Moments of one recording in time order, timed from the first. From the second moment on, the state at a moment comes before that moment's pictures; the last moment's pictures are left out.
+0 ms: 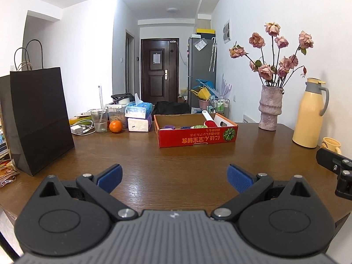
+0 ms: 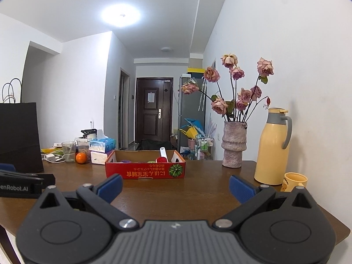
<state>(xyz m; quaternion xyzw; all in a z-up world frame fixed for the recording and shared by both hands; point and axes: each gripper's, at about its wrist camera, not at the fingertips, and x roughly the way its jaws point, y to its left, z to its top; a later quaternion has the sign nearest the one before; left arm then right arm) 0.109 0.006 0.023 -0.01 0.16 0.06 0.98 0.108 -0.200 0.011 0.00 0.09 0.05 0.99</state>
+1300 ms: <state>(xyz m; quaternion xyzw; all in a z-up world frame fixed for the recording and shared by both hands) 0.108 0.013 0.016 -0.02 0.18 0.06 0.98 0.110 -0.196 0.007 -0.02 0.10 0.05 0.99</state>
